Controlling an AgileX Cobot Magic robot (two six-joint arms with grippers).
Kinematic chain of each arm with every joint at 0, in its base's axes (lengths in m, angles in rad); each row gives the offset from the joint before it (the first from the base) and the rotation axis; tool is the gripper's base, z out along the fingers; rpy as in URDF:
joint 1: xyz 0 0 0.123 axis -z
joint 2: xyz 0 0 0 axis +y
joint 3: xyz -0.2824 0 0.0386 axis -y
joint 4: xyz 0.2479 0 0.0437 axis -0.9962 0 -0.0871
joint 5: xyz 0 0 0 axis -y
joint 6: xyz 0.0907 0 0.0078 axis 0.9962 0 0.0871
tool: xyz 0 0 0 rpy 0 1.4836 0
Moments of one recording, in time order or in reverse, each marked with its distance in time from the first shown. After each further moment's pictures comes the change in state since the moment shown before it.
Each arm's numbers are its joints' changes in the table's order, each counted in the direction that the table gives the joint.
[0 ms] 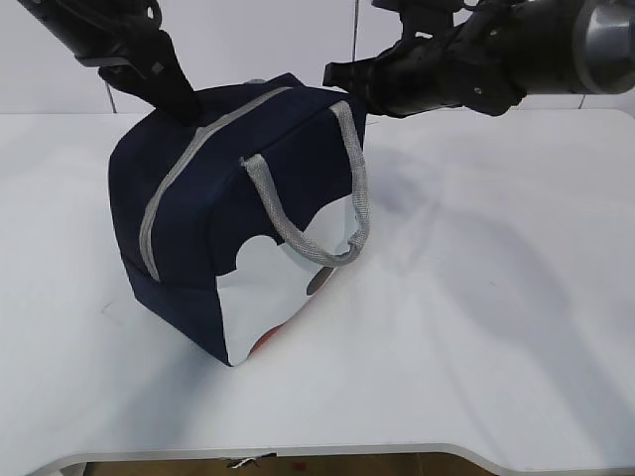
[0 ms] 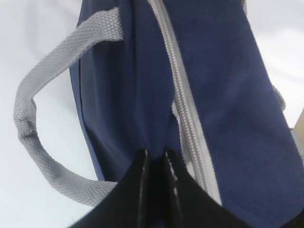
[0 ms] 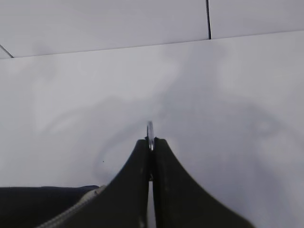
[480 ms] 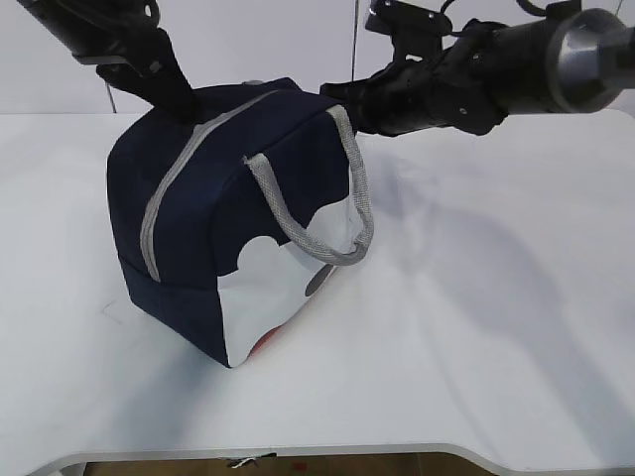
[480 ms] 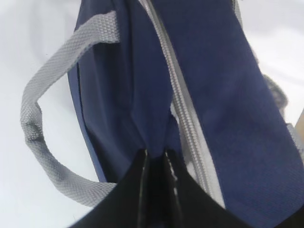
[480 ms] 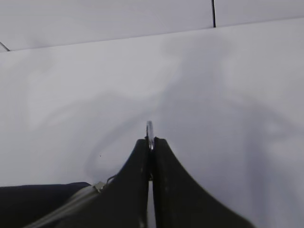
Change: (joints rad) left arm 0.000 -0.007 0.000 0.000 -0.004 0.002; right arm 0.001 0.056 0.012 -0.016 0.017 0.000
